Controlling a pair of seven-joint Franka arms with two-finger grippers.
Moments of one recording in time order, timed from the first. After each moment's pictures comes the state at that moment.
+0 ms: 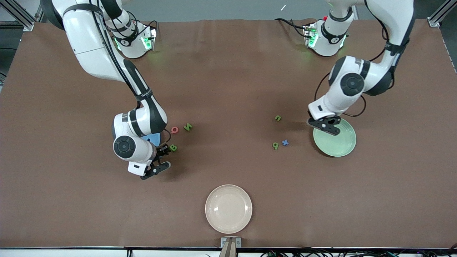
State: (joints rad) left arm 0.04 0.18 -0.28 -2.31 0.15 2.43 0.09; right arm 0.33 0.74 -0.03 -1.62 0.07 2.22 -0.22
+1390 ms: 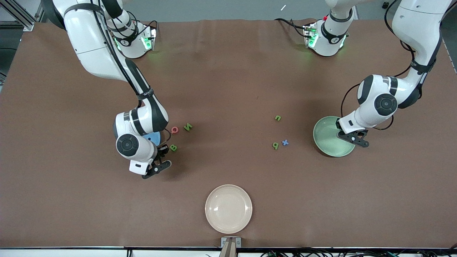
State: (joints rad) left arm 0.27 0.36 -0.28 -2.27 0.32 2.52 0.19; right arm 0.34 0.74 -0.04 -1.63 0.04 2.24 -0.22
